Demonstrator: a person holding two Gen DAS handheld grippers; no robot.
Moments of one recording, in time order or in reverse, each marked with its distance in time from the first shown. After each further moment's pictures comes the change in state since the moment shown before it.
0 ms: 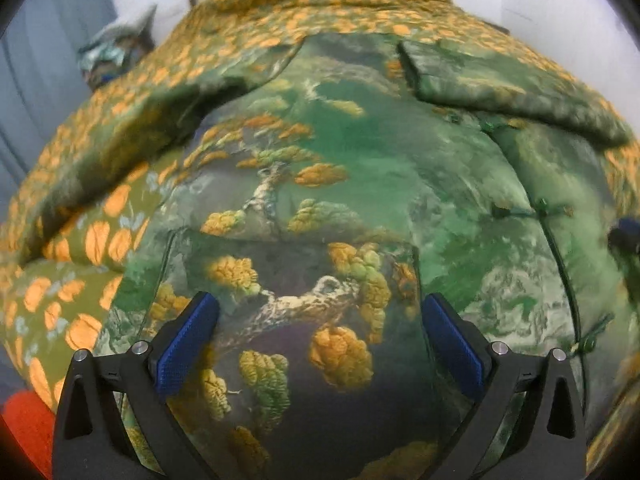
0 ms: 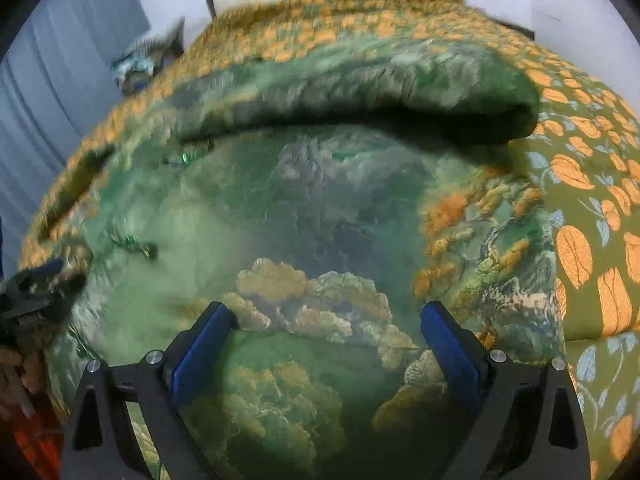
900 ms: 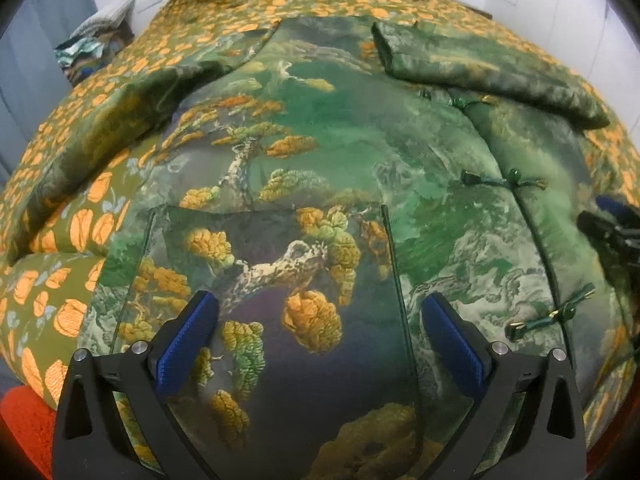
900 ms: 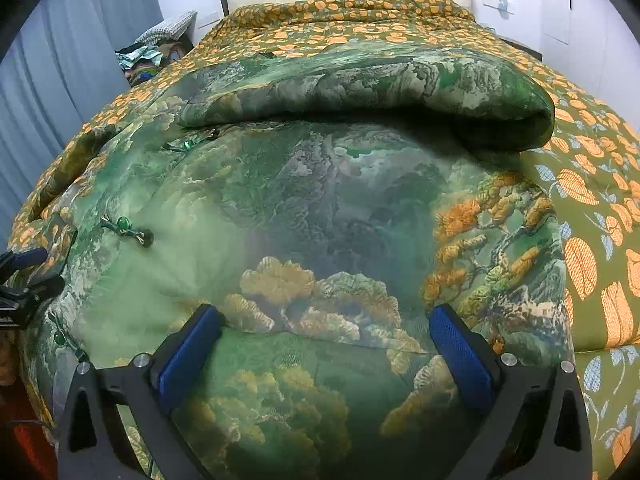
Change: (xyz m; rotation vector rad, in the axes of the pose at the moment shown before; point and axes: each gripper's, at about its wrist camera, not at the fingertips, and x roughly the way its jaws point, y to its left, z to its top) left arm -0.006 -0.003 -0.009 0.014 0.069 -0.072; right arm 0.011 0.005 -0.008 -0.077 -0.019 -0.035
